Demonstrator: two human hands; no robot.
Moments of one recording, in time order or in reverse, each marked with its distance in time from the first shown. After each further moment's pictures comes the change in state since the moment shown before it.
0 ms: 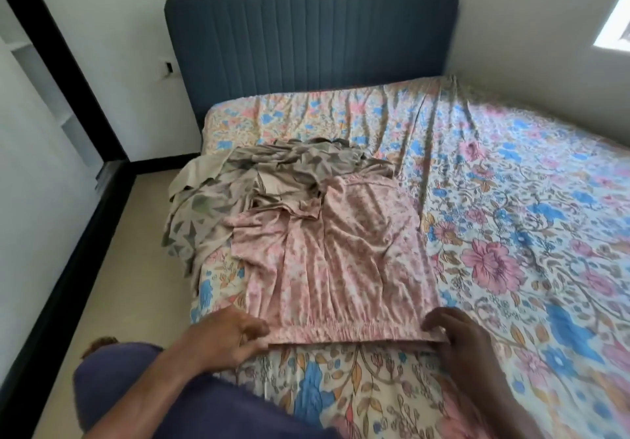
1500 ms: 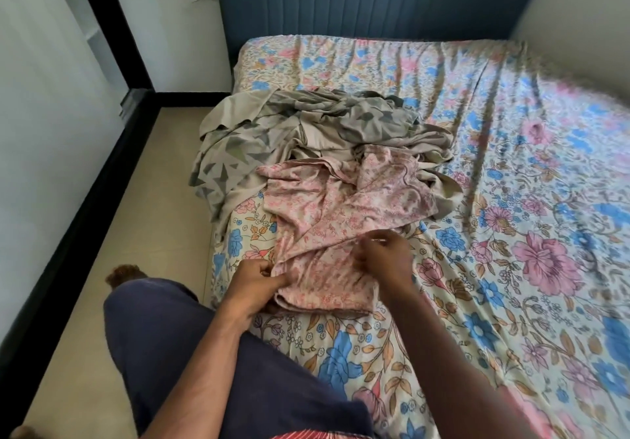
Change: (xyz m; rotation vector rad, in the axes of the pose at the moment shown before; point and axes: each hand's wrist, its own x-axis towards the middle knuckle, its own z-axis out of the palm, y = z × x) left_hand 0.011 -0.001 0.041 -1.205 0.353 -0.564; right_hand 0.090 -0.152 0.129 0.604 -0.094 0.558
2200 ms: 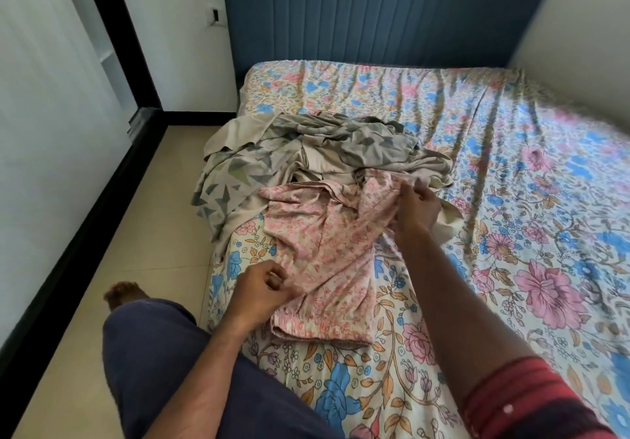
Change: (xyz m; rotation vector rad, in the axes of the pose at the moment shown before) left_hand 0.020 0.008 0.005 0.247 0.086 0.293; right_hand 0.126 -0.074 -0.011 0.400 0.326 -0.081
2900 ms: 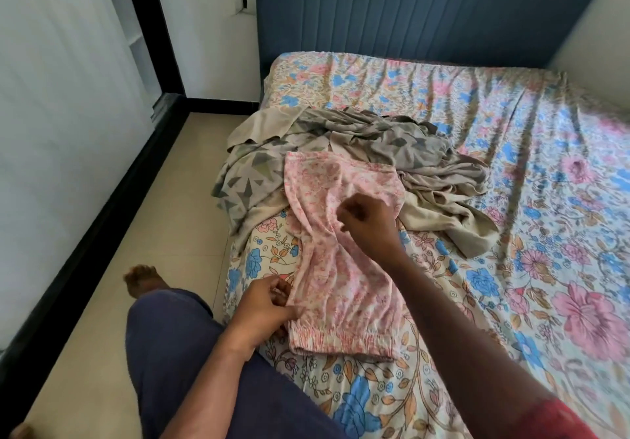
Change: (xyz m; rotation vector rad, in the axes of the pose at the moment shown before) left_hand -0.006 -0.017 -0.020 -0.126 -0.051 -0.215; right_hand -0.082 0.023 0.049 -0.645 -0.723 -0.614
